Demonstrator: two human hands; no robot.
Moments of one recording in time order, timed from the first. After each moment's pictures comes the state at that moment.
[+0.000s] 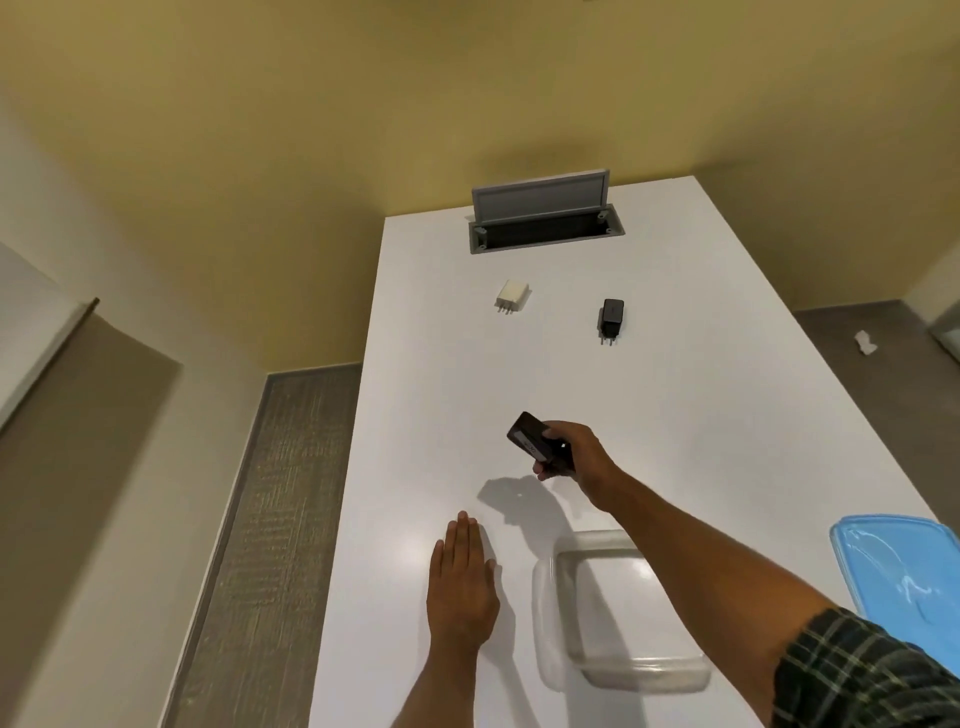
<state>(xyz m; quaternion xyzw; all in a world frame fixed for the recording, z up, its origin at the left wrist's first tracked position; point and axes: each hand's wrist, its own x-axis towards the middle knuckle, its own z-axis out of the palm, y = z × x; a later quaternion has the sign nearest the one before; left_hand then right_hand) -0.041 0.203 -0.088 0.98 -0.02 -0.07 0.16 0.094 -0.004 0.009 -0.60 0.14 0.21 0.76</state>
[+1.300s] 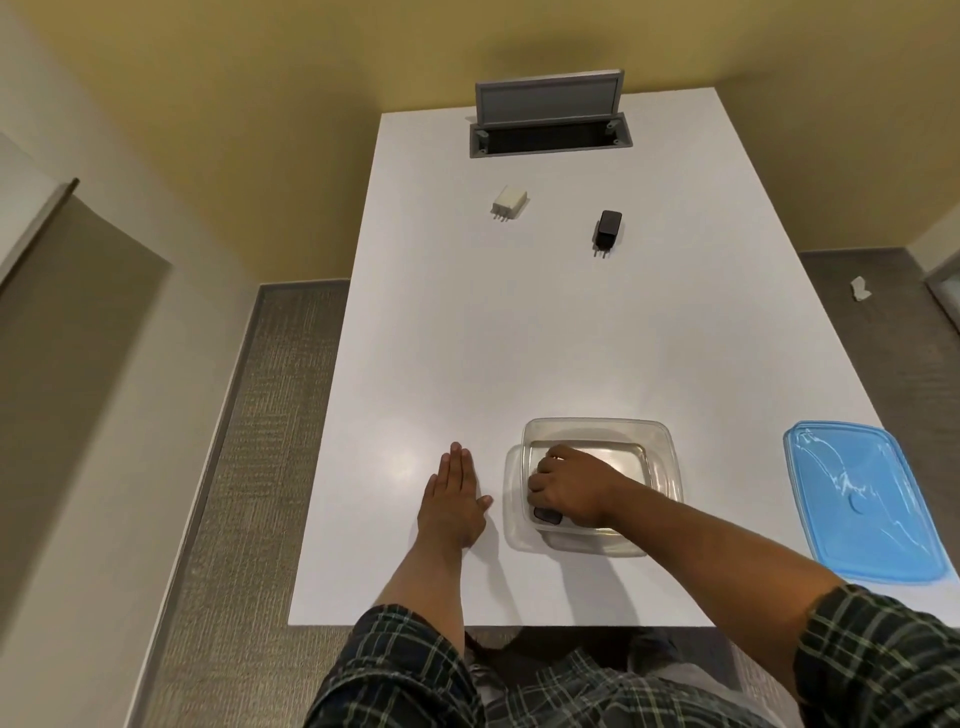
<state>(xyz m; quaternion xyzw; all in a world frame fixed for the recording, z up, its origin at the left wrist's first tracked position) -0.029 0.212 -0.085 0.94 -0.03 -0.32 0.10 0.001 -0.012 -0.036 -0.85 -0.49 0.18 -0.08</state>
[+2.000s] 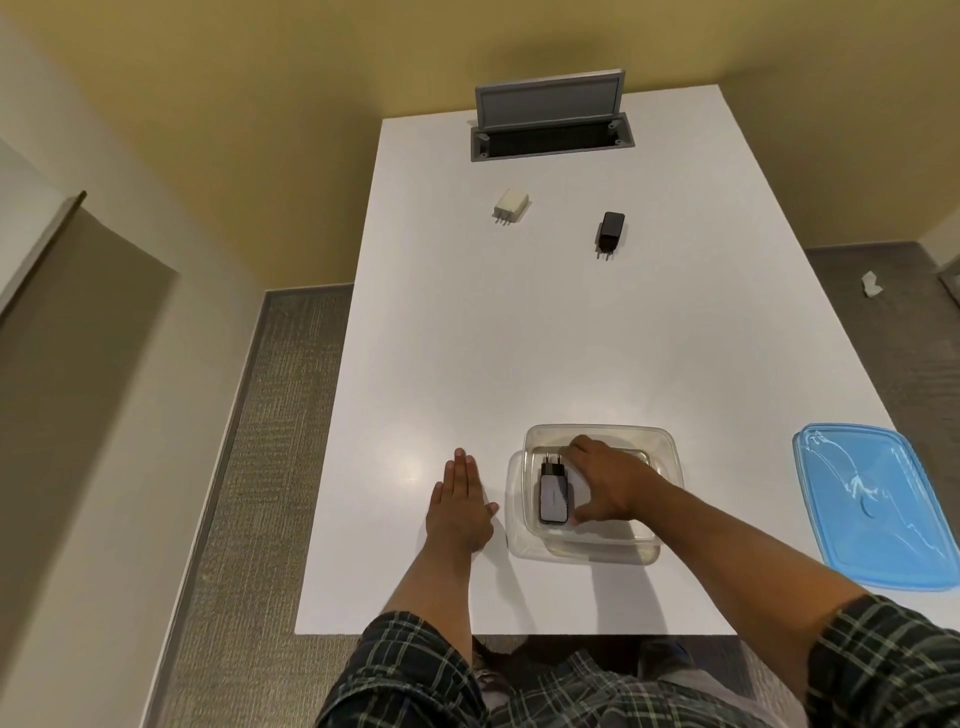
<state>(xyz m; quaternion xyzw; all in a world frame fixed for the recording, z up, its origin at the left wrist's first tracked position) -0.024 0.204 -0.082 0.93 -0.02 -0.36 0.08 0.008 -0.049 -0.058 -0.94 -0.19 0.26 0.13</state>
